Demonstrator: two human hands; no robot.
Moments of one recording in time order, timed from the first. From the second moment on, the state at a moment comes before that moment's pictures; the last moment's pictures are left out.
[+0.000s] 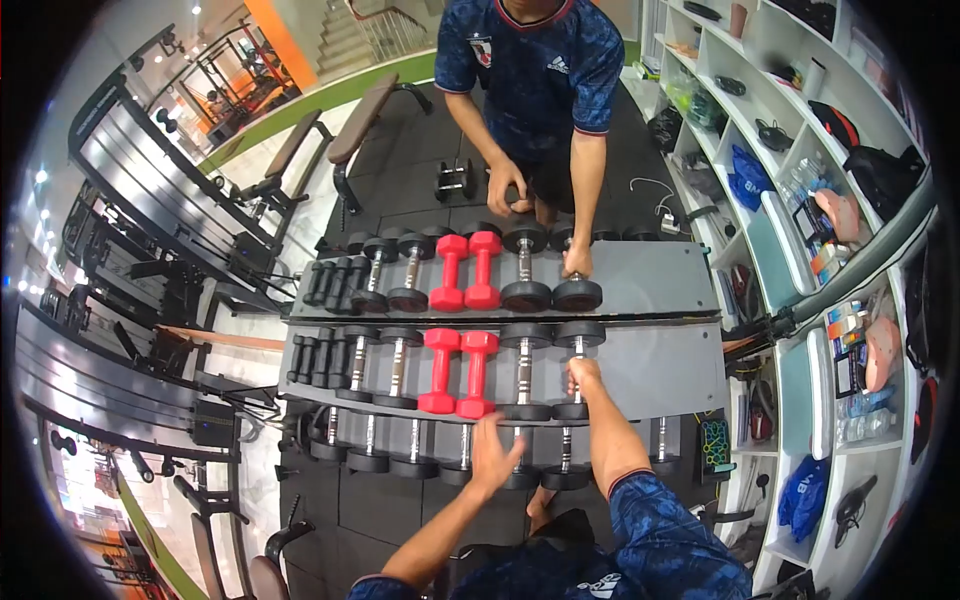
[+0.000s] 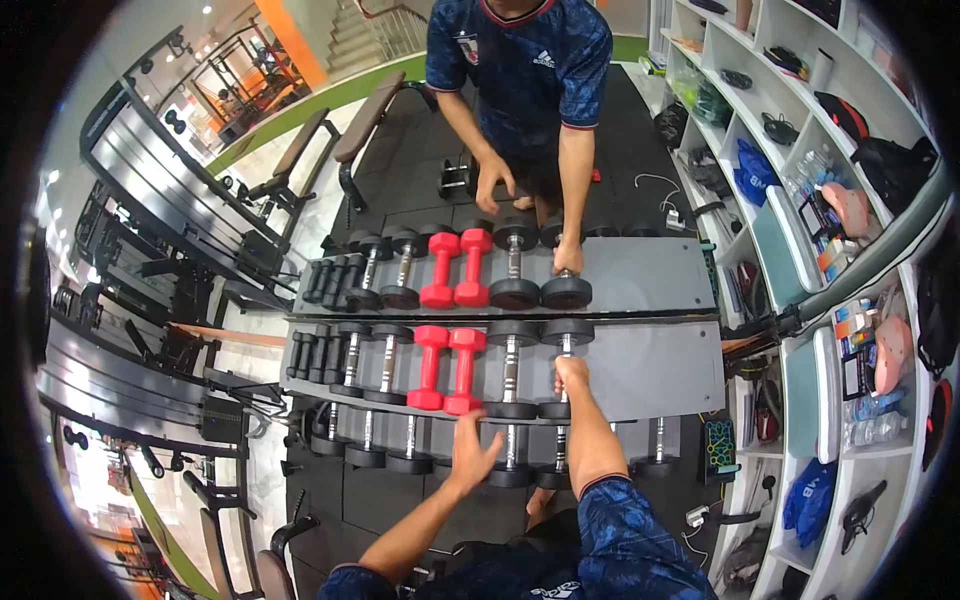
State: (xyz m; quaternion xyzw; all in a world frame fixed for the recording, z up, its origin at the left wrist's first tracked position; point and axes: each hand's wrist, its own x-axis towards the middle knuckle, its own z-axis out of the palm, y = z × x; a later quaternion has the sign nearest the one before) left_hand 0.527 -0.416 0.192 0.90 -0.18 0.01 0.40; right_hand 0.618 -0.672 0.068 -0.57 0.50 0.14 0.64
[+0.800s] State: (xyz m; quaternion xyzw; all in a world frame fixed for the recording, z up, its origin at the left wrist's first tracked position) left_hand 0.200 -0.123 0.112 0.77 0.36 0.08 0.52; right_hand 0.382 -0.372 0.187 -0.90 -0.29 0.02 0.34
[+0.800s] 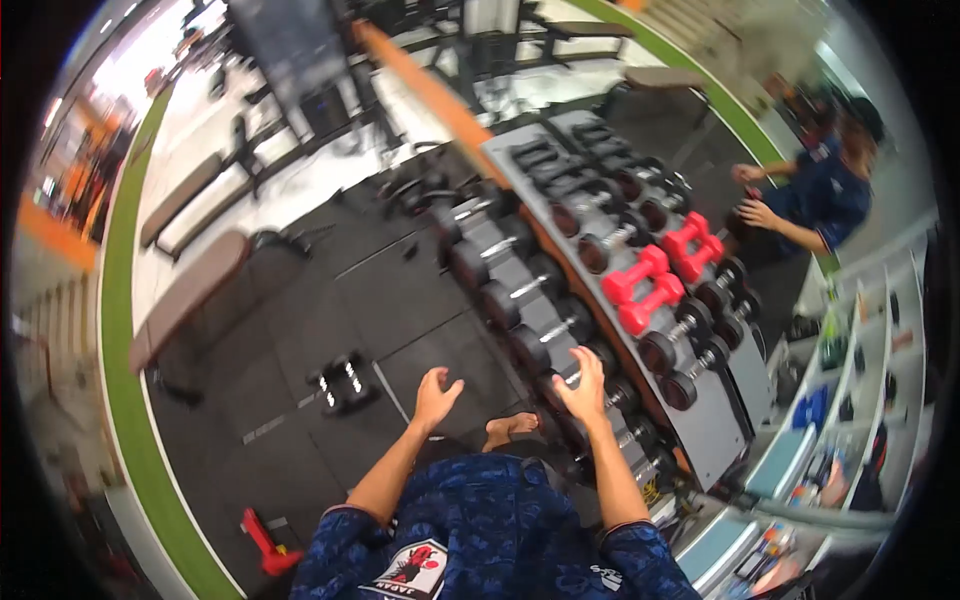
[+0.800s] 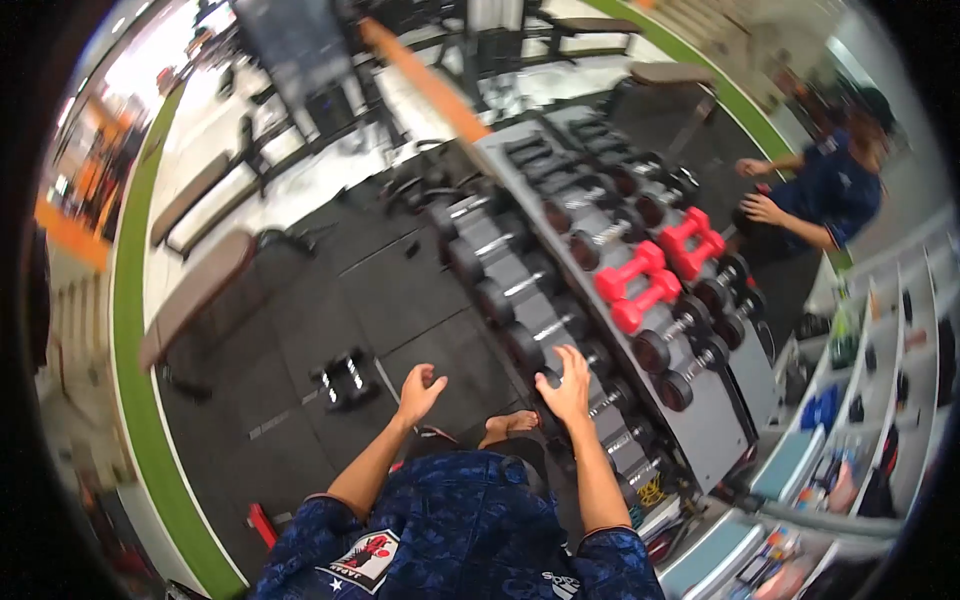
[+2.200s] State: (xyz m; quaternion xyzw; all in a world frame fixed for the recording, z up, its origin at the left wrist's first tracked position) left_hand -0.094 0.154 0.092 0.36 0.61 0.32 0.63; right_hand 0.160 0.158 0.085 -0.61 -0.51 0.57 0.23
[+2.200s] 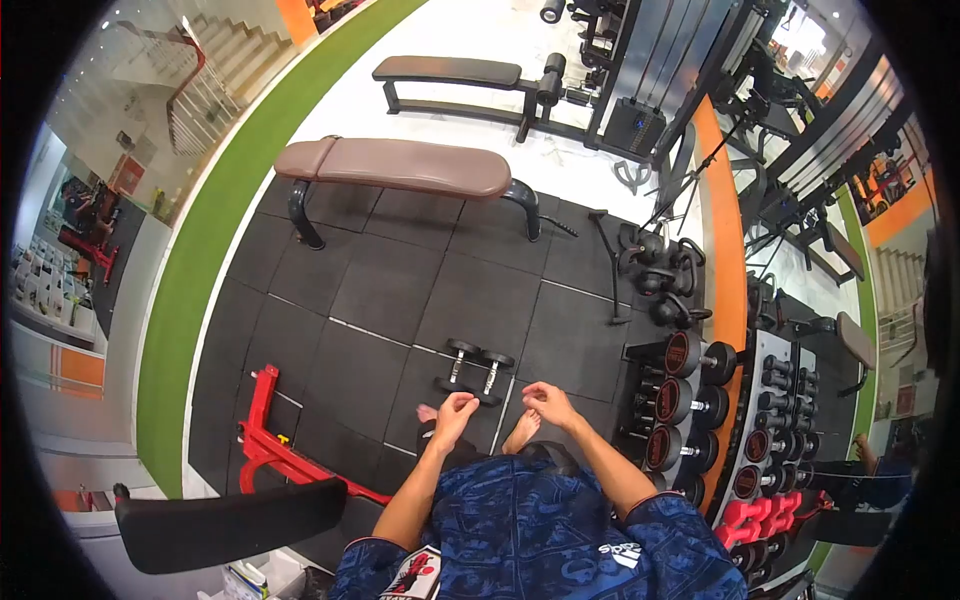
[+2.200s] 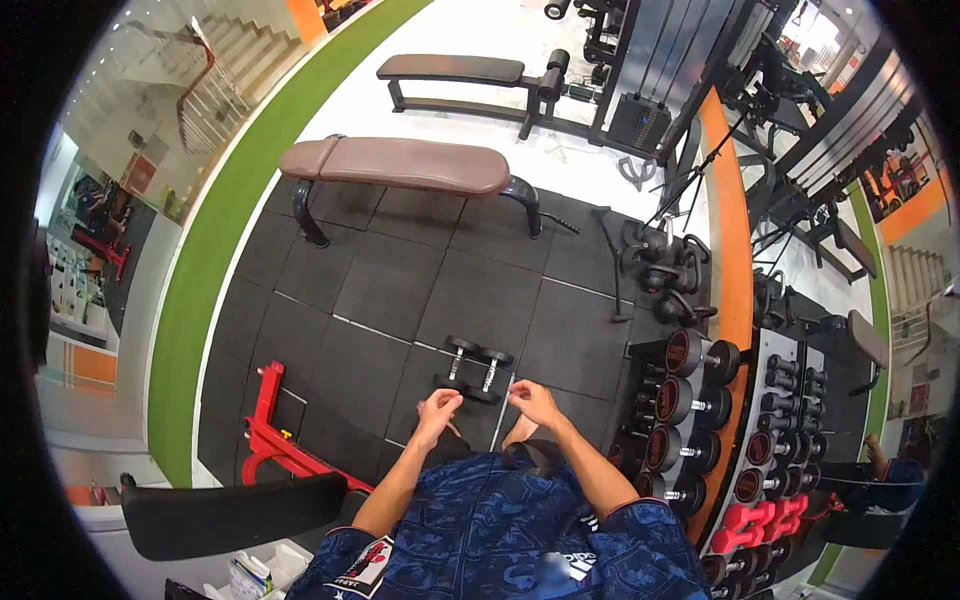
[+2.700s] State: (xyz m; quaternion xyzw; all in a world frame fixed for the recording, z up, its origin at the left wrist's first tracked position) left_hand -0.218 0.309 0.010 0.40 0.61 0.15 0.67; right_hand 0.038 0.271 0.012 -0.73 -0.19 0.63 0.19
